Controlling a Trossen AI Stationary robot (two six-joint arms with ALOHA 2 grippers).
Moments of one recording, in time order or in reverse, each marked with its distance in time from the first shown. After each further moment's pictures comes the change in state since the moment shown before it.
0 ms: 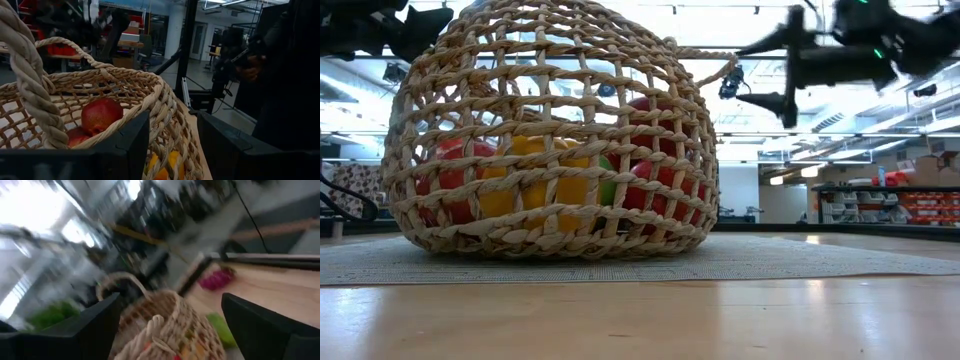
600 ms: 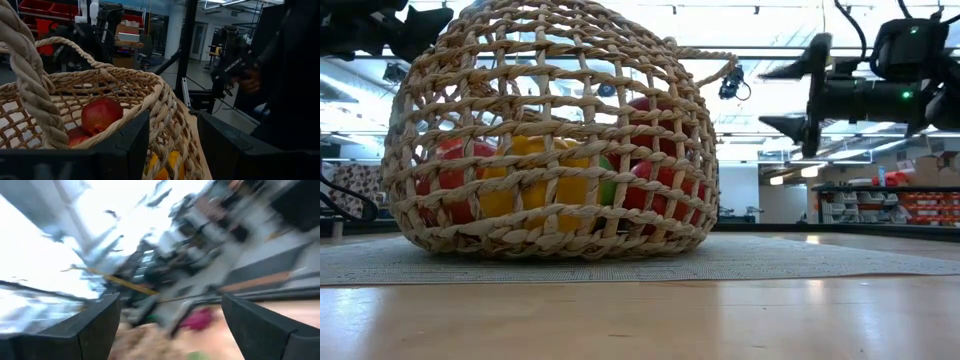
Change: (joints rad) left arm 0.000 0.000 0.000 0.000 0.000 0.000; right arm 0.107 0.213 -0.293 0.668 0.383 -0.057
